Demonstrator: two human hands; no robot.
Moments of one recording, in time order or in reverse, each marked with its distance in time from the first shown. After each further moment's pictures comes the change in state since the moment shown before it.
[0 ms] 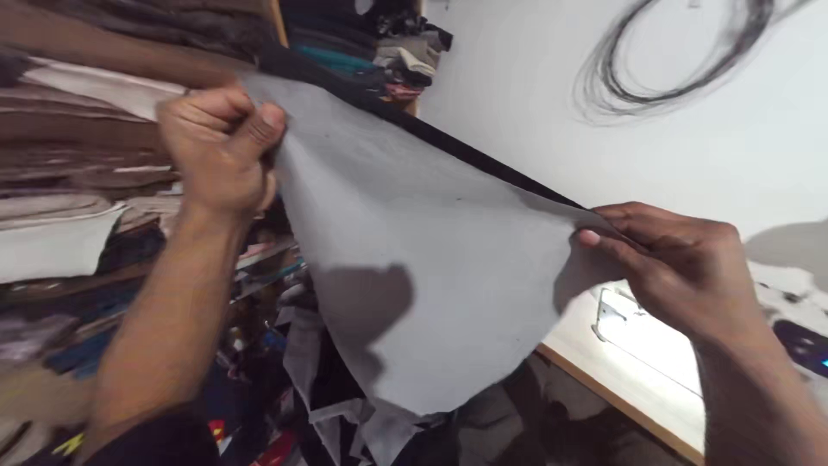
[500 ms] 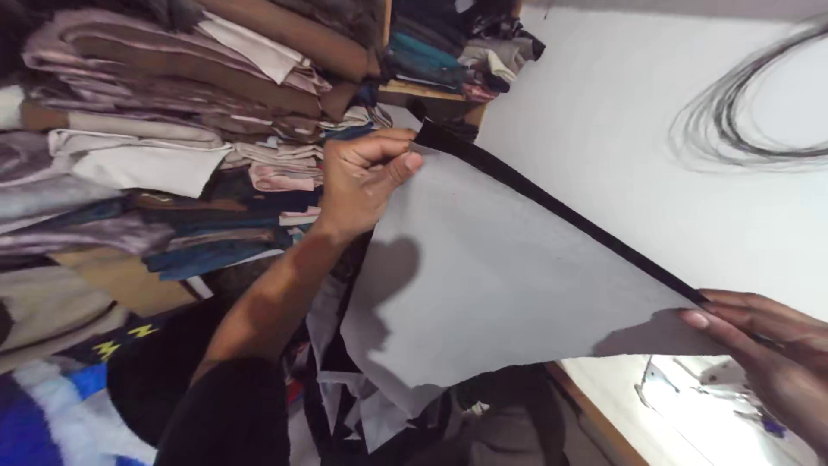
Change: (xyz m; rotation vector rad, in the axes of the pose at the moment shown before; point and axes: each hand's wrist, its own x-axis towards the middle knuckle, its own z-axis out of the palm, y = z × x) left_hand -0.063 0.010 0.013 -0.006 0.054 0.048; right_hand -0.030 0.042 -0.006 0.089 -0.077 0.116
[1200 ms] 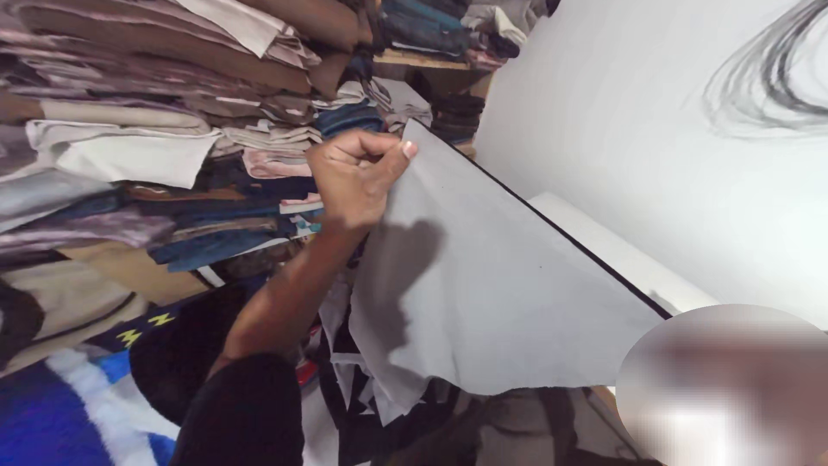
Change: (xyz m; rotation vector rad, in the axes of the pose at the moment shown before) left_hand -0.024 -0.016 0.015 0.063 0.245 -0.103; right_hand -0.037 0.012 0.028 0.068 -0.076 -0.005
